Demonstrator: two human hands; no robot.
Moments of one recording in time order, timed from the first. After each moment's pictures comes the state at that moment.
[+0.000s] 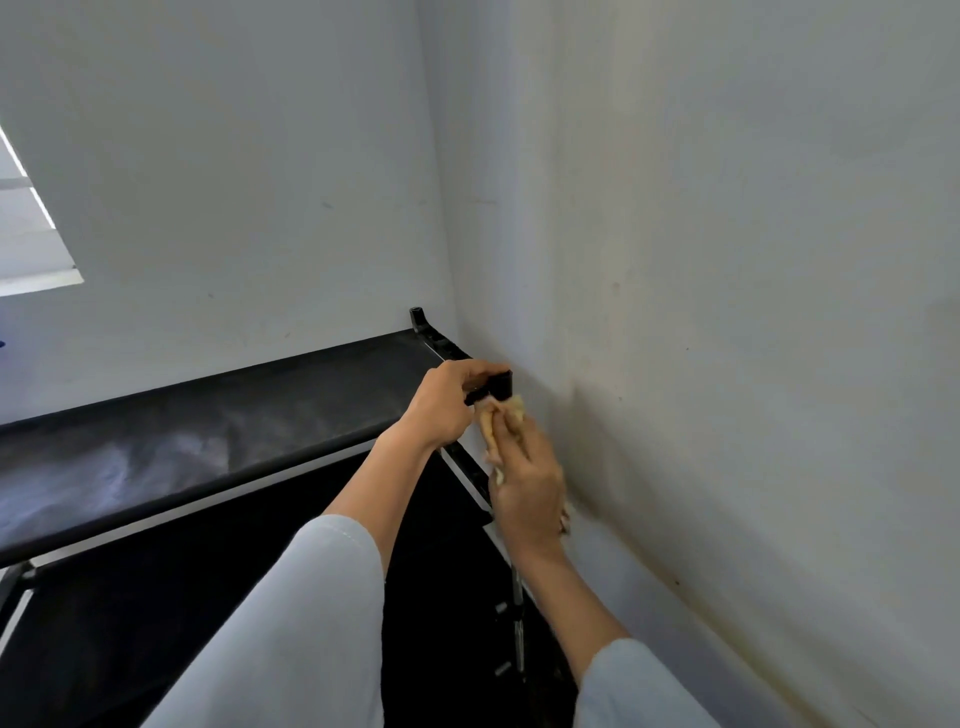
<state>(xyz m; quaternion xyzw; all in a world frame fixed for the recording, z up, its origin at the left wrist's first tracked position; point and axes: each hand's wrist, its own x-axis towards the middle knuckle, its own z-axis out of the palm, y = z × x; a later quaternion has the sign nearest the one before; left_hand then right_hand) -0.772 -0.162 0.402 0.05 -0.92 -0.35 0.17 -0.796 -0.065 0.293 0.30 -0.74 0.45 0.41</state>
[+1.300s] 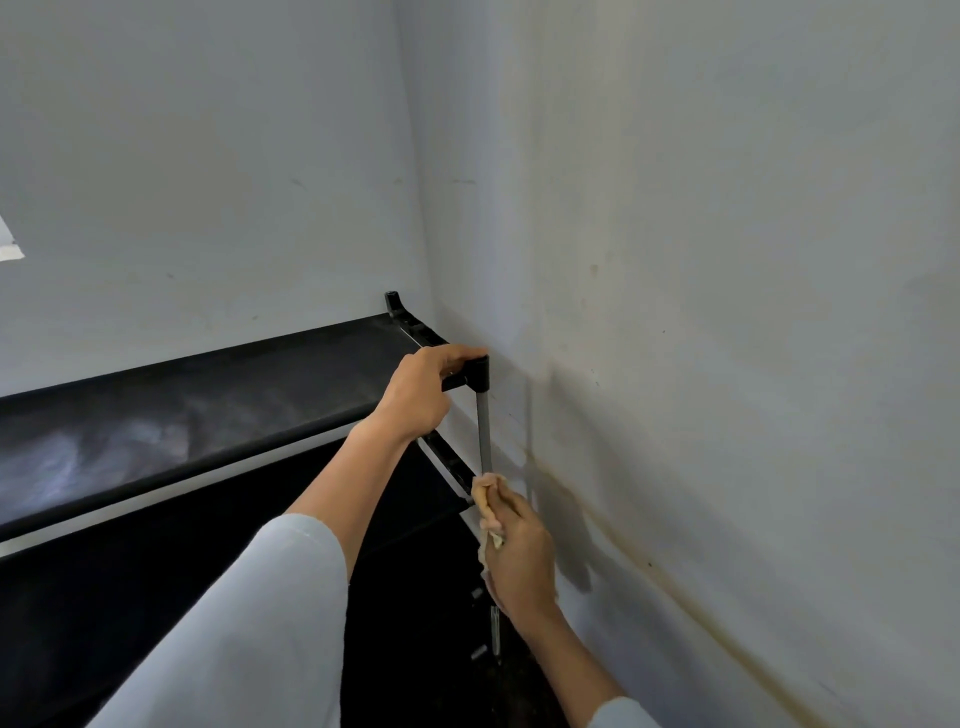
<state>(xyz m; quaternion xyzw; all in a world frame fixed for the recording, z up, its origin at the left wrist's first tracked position) -0.779 -0.167 0.391 0.05 -0.93 -0.31 0.20 -0.785 -0.041 0.199 0.23 -0.79 0.55 0.14</state>
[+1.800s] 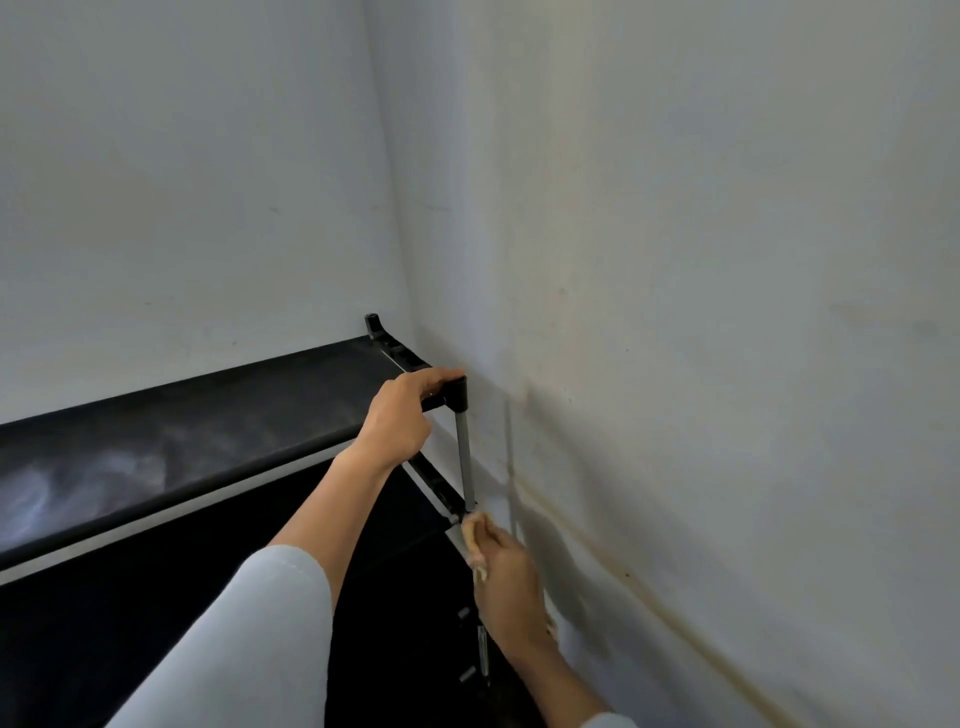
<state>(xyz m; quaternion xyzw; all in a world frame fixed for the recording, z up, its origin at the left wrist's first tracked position) -0.782 -0.167 0.385 0.06 -0.93 -0.28 0.23 -0.779 -0.029 0.194 0.24 -0.85 0.47 0.06</state>
